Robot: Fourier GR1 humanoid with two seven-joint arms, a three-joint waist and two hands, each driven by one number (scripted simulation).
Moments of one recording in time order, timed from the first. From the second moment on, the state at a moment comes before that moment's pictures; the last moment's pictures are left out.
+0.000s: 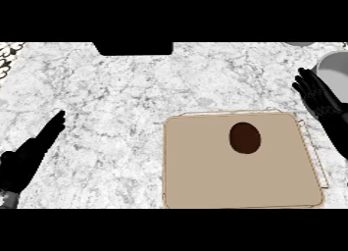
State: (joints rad) left arm -0.01 0.62 -0.25 -1.45 0.25 0.07 -0.03; right arm -0.17 -0.58 0.12 -1.64 -0.32 0.10 -0.08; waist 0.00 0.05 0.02
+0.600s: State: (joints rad) left arm -0.23 0.43 -0.17 -1.54 0.35 0.19 -0.07; right arm -0.48 -0.68 0.16 -1.45 -0.31 0.56 -0.34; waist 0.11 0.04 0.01
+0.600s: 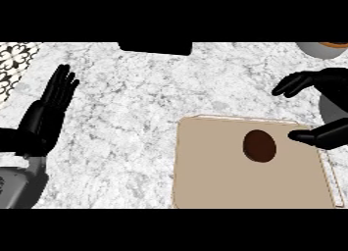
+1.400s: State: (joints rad) left arm -0.33 0.37 -0.14 -1.51 0.35 0.26 -0.02; right arm -0.62 -0.88 0.39 -1.31 0.18 0.47 -0.79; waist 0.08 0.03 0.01
